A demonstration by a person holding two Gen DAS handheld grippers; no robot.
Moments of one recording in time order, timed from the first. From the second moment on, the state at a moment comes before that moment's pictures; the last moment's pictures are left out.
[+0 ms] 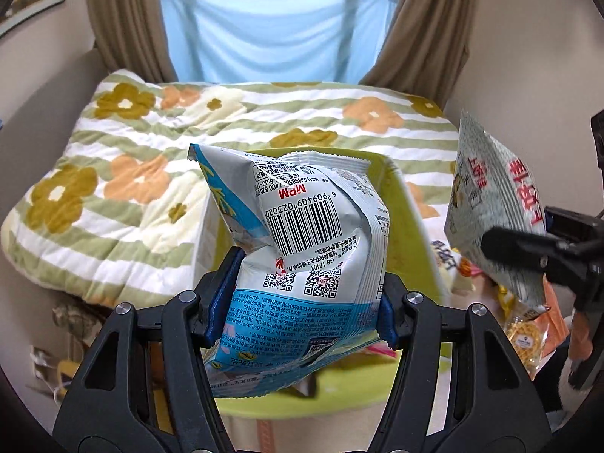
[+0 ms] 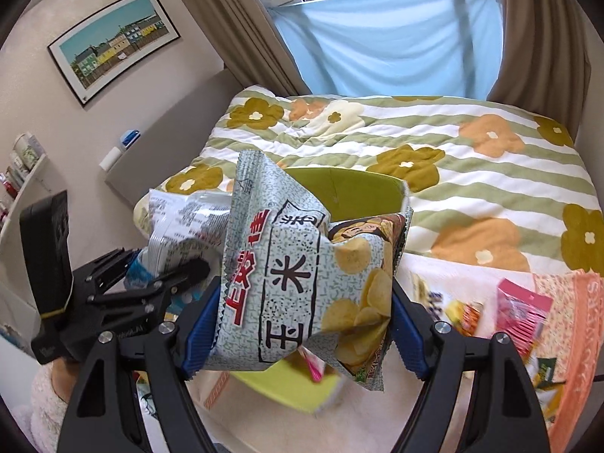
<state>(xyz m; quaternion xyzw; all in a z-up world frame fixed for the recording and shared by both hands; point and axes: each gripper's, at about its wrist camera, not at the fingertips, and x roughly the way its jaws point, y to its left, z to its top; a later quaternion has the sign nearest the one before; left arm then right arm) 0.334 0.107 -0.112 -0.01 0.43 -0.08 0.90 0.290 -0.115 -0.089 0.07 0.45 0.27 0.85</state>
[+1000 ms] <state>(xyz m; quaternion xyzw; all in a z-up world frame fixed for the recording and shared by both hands) 0.367 0.156 -0.189 -0.04 0.51 -0.10 0.85 0.346 -0.046 -0.159 0.06 0.51 0.19 0.84</state>
